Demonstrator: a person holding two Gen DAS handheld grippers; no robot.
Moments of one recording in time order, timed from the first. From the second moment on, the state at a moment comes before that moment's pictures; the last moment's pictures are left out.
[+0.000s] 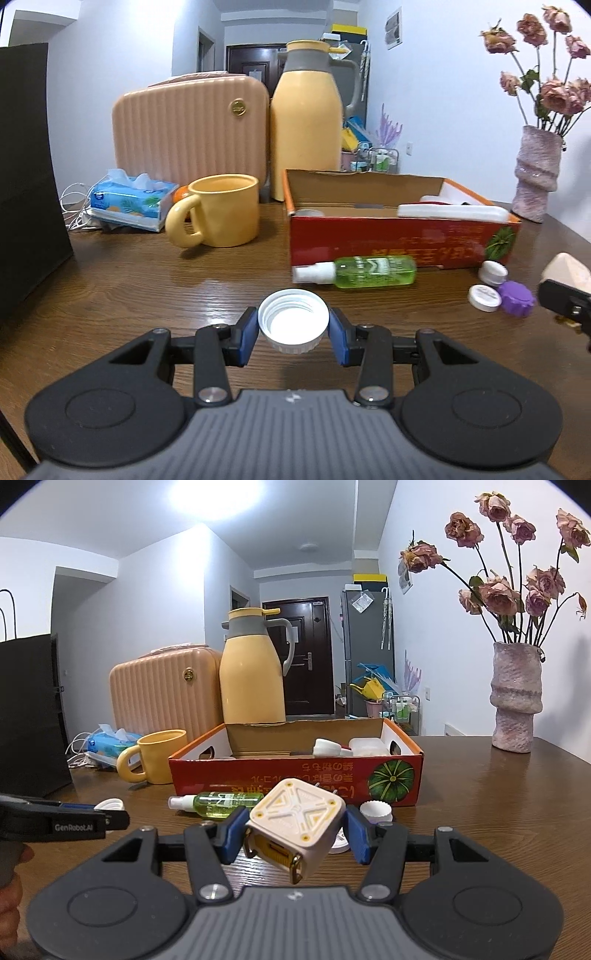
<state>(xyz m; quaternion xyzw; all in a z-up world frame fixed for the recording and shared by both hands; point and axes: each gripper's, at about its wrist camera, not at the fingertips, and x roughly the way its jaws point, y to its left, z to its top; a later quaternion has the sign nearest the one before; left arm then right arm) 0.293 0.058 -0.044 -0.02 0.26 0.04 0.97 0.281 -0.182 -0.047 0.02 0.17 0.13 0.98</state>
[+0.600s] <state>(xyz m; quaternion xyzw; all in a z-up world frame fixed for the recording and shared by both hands) 0.280 0.019 -0.019 -0.03 0.22 0.02 0.97 0.285 -0.191 -0.029 0.02 0.14 0.14 0.98</state>
